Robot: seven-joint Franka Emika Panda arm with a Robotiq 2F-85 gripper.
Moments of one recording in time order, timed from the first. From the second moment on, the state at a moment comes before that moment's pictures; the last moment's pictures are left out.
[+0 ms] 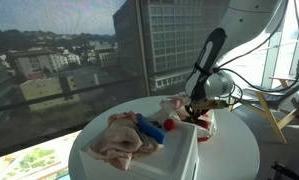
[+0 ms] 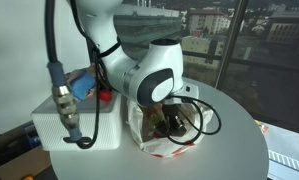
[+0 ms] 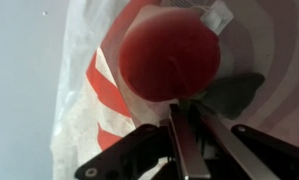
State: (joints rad) arm 0.09 0.46 -0.24 -2.27 0.22 2.97 0.31
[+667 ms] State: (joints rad) arm 0.31 0.18 -0.45 -2.46 -0.10 2.92 0.48
